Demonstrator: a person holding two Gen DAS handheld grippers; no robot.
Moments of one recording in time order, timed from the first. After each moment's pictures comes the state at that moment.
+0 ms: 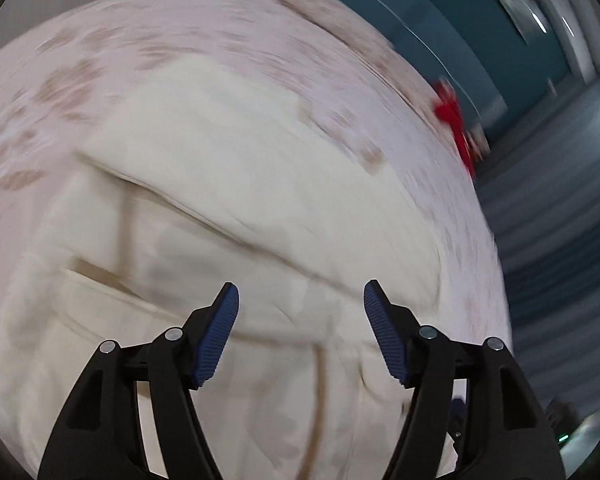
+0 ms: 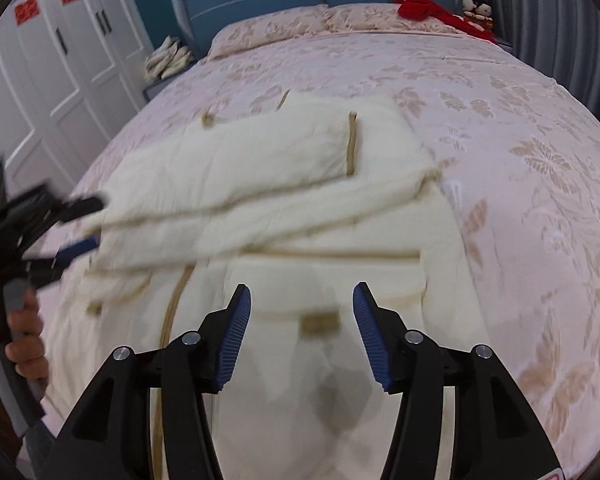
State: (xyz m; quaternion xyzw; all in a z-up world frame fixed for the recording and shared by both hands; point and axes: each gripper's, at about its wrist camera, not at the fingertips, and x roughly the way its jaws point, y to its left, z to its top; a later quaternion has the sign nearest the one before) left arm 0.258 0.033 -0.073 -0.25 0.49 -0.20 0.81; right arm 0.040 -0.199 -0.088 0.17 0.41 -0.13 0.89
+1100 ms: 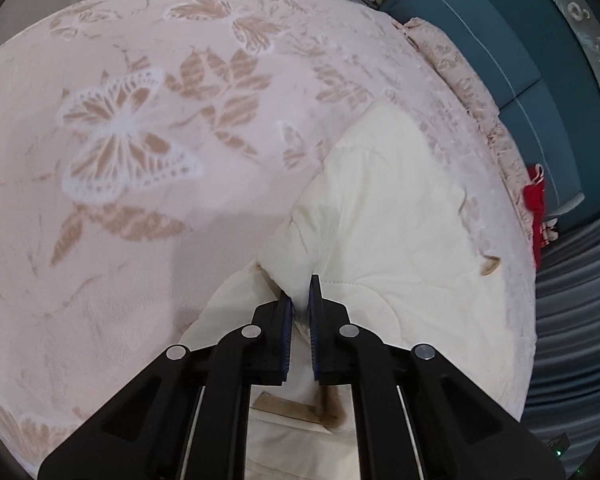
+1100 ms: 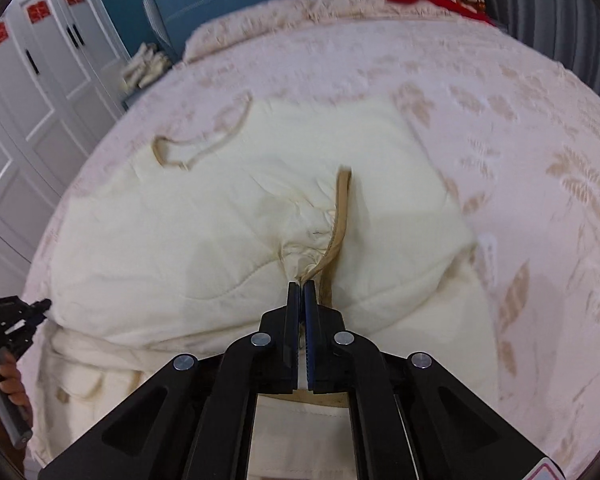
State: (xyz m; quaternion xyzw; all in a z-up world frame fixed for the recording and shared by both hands) left arm 0.320 0.134 -0.131 -0.29 0.51 -0.04 0.81; right arm 0.130 -0.257 -0.131 0.20 0.43 -0.14 0.87
